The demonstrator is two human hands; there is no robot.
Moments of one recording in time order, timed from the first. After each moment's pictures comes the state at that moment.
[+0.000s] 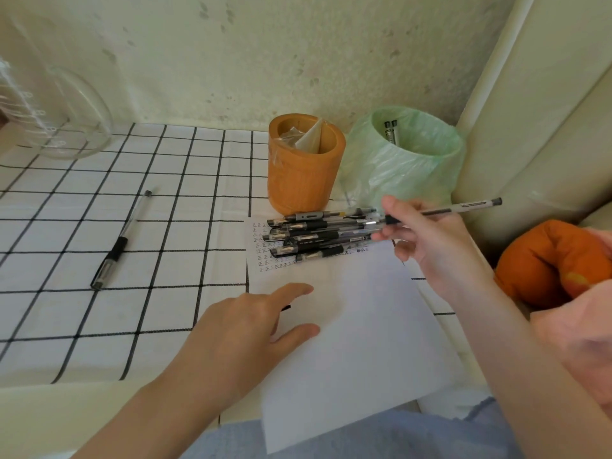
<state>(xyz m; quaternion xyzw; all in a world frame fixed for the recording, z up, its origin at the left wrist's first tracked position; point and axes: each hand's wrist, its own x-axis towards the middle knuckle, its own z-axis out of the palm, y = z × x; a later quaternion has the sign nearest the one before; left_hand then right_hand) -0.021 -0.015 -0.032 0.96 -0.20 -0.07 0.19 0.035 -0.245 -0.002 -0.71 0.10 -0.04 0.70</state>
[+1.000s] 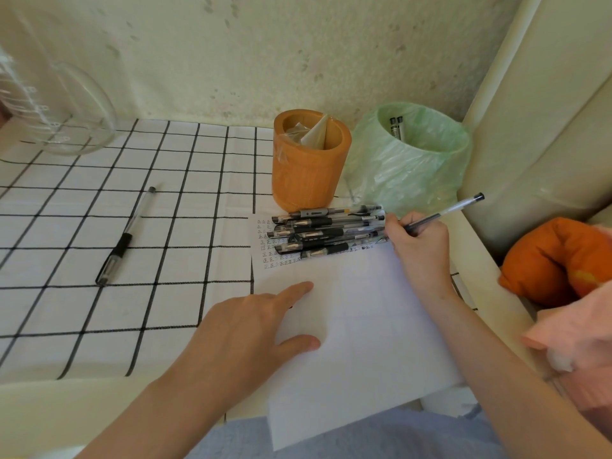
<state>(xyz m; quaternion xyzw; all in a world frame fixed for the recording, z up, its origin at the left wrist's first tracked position) -0.020 -0.017 -0.035 0.97 -0.19 -0.10 0.14 0.058 -0.249 -0.066 -0.81 0.10 -0.21 0.53</state>
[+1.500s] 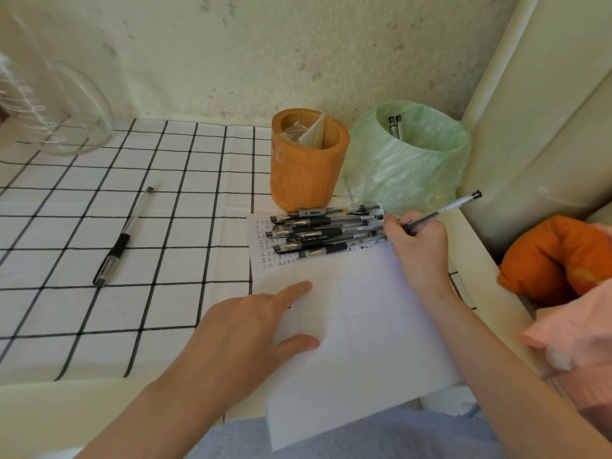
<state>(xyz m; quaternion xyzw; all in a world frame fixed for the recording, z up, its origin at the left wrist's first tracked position) -0.021 -0.017 -0.033 0.97 -0.20 -0.10 0.13 0.060 -0.250 -0.069 -0.82 0.09 -0.22 0.52</state>
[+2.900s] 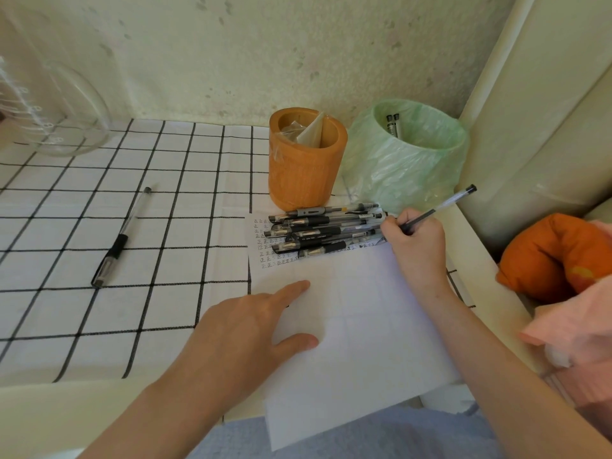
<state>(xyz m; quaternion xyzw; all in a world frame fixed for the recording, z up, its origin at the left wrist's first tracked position) -0.022 -0.017 -0.031 0.96 -0.19 -0.10 0.14 0.059 -0.250 -0.069 -0.82 0.09 -0.21 0.52</state>
